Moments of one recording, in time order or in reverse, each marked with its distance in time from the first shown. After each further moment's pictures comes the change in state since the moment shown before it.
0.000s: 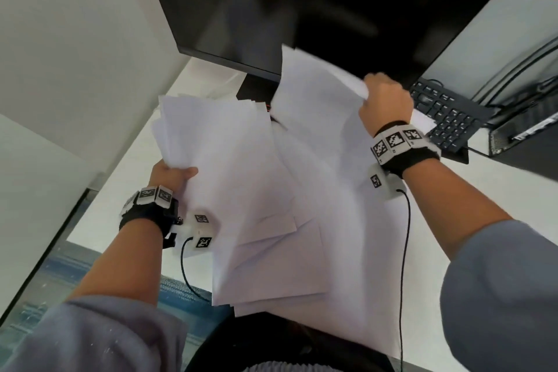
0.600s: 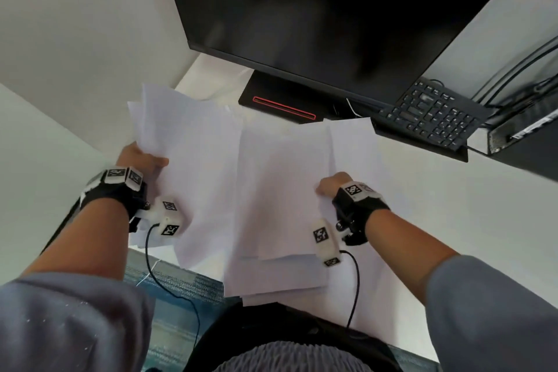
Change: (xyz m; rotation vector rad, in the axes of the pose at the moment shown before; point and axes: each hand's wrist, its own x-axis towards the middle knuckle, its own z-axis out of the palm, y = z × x) left_hand 0.025 0.004 -0.061 0.232 0.114 0.062; right_hand -0.111 -0.047 0.064 0.464 -0.892 0.725
